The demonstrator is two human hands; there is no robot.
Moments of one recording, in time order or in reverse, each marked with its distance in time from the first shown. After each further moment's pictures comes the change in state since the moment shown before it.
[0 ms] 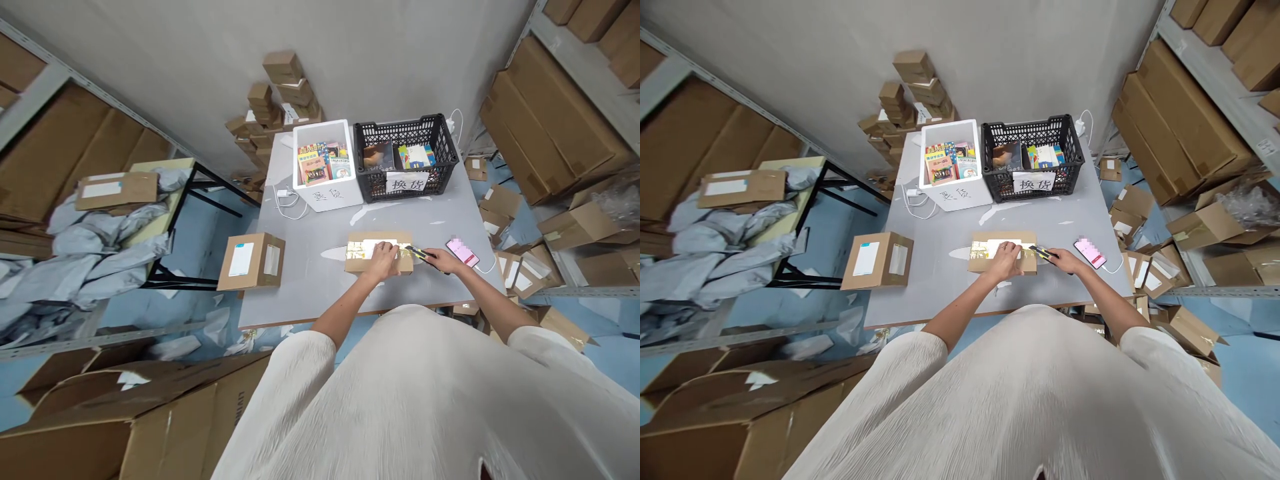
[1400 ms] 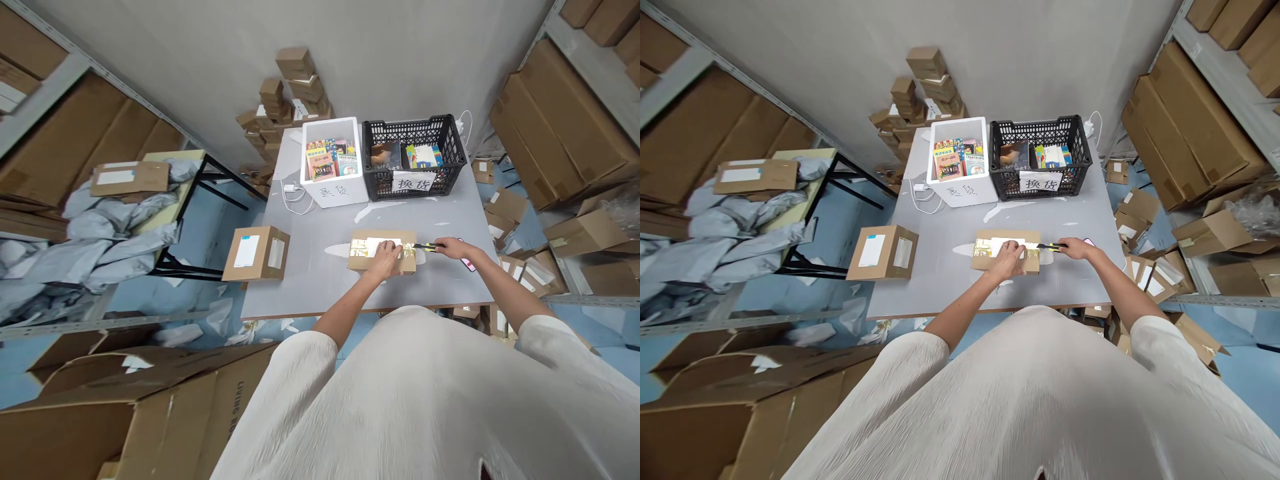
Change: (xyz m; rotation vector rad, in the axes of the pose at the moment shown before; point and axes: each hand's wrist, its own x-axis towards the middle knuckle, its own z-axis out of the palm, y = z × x) left_hand -0.007 0.000 0.000 -0.099 0.031 -0.008; right_hand 0.029 -0.011 -0.057 -0.410 -0.157 0.070
